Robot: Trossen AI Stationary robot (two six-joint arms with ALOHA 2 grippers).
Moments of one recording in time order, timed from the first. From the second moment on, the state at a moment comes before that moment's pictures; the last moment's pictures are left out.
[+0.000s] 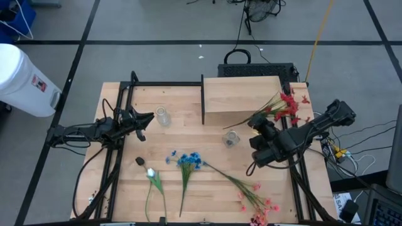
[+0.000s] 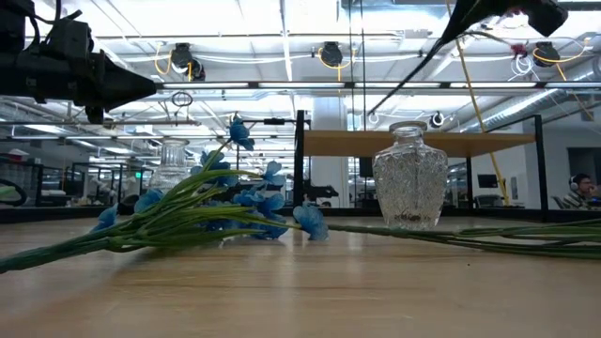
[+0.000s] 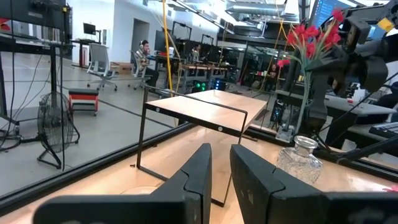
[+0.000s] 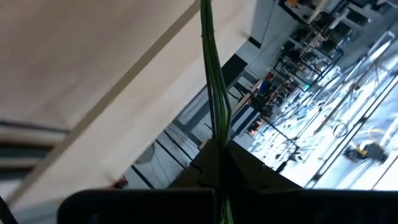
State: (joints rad) left arm 0.00 0.05 0.01 0.15 -0.44 -0.14; right arm 0.48 1.38 1.28 -1.59 1.12 -0.46
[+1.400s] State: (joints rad) left arm 0.00 1.21 0.82 0.20 -0.13 -0.11; right arm 0.47 1.30 1.27 -1.24 1.13 -0.53
